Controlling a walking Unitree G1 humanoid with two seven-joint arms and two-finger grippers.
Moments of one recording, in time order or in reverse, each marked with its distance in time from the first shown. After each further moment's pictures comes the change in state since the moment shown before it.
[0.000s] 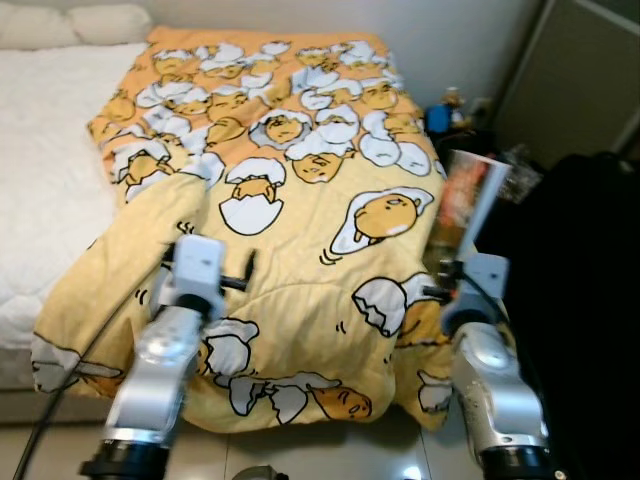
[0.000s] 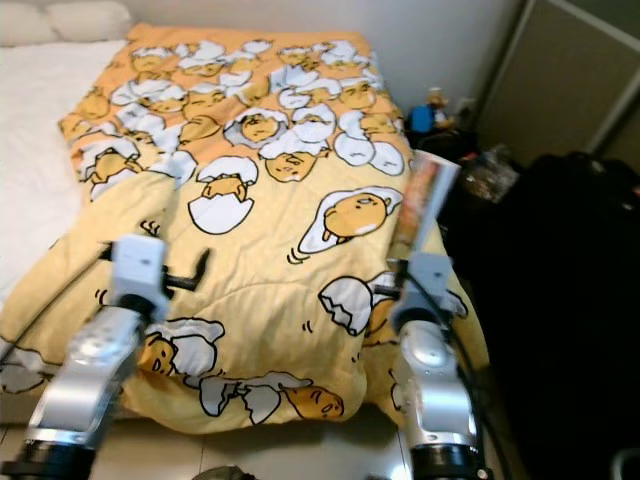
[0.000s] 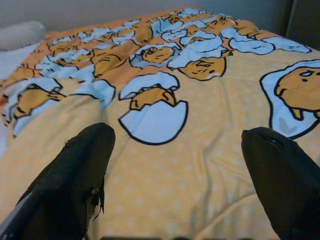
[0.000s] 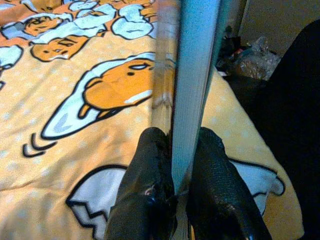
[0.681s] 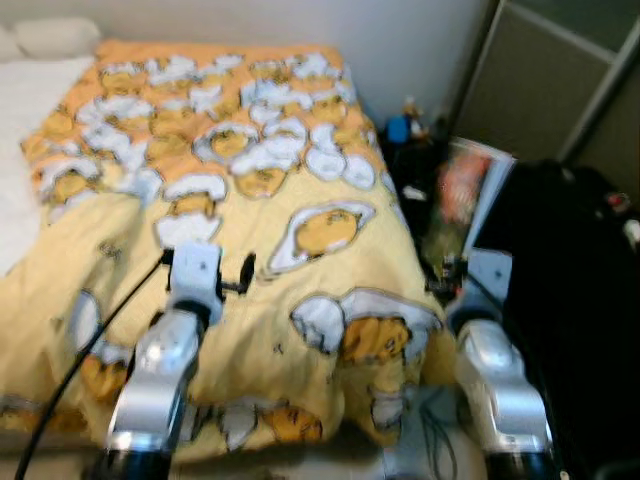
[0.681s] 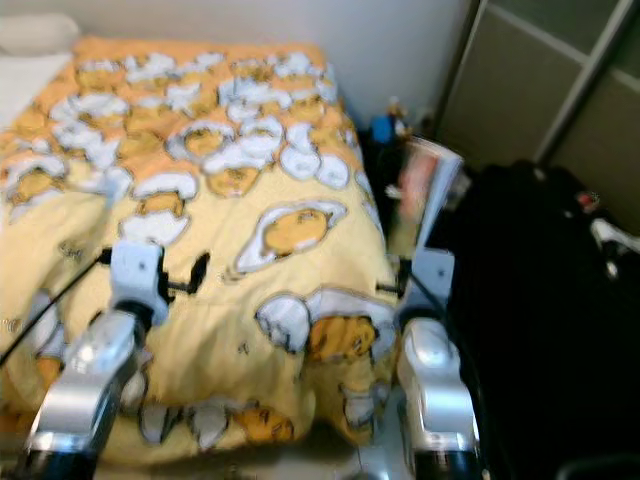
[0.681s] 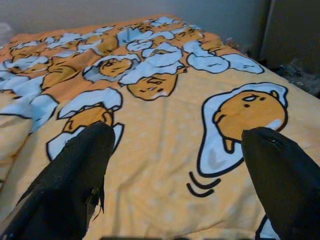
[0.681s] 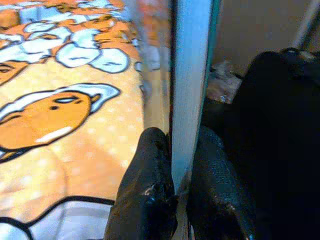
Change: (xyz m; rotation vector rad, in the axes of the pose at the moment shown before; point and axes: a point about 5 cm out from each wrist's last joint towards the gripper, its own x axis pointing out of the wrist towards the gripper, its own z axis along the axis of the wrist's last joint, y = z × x) left arm -0.002 -0.005 -0.001 -0.032 0.002 -0.001; right arm -0.001 -0.005 0.011 -0.036 -0.056 -0.016
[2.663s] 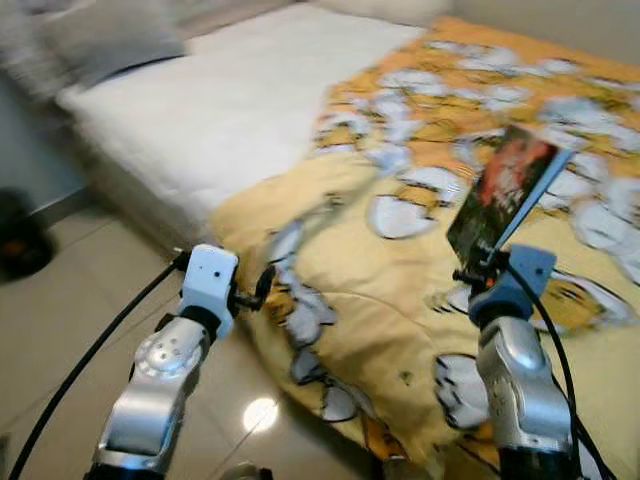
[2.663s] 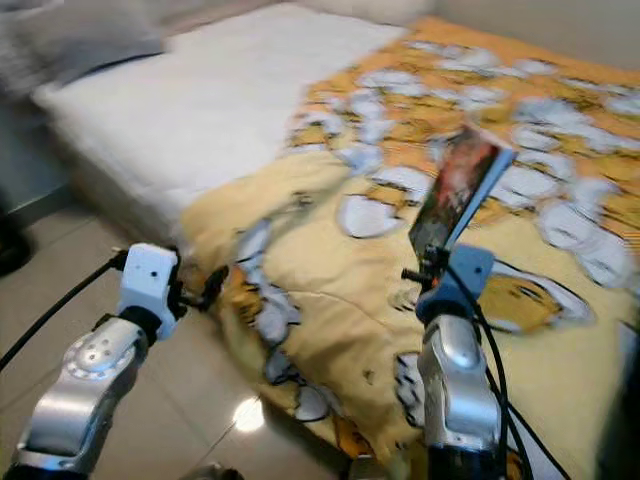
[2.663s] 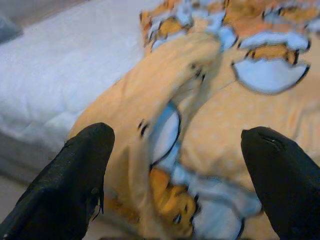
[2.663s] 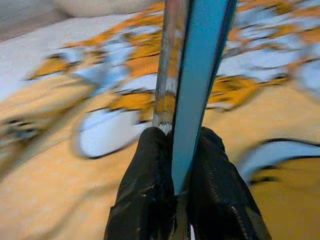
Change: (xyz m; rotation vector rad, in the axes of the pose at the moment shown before) left arm -0.015 -0.014 0.006 0.029 0.021 -0.115; right arm -0.001 -0.022 0.015 0.116 -0.089 -0.078
